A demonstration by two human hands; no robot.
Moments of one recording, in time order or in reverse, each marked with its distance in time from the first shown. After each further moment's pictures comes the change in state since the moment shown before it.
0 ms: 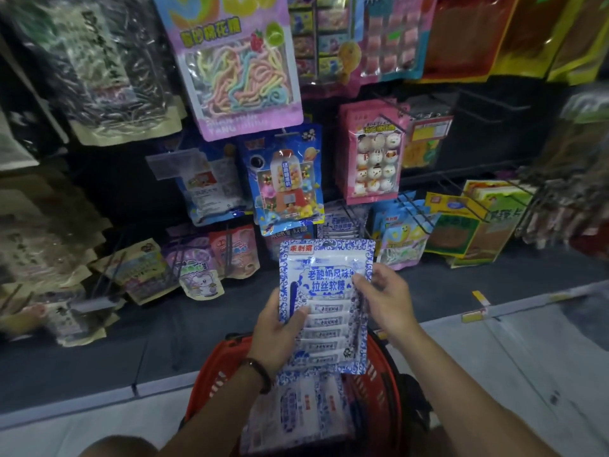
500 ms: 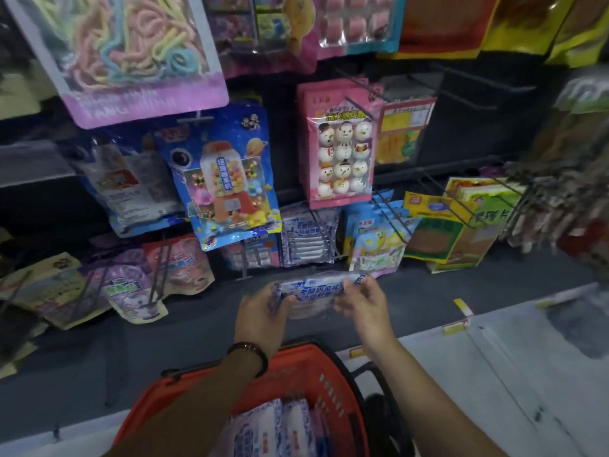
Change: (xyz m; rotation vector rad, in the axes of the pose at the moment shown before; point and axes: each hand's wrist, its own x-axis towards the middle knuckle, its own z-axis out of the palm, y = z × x) left_hand 0.129 -0.056 0.082 0.604 0.080 -0.093; right_hand 0.088 0.051 -0.030 0.257 0.078 0.209
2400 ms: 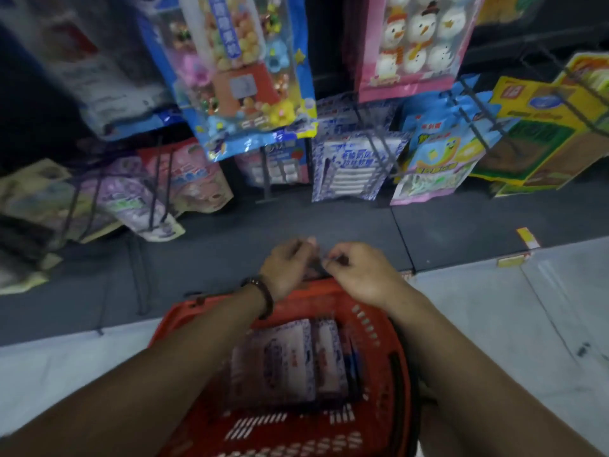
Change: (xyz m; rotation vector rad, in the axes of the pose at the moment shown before) left_hand 0.028 -0.068 0.029 -0.304 -0.361 -0.311; right_hand 0.015 0.048 0.055 -0.957 -0.471 0.104
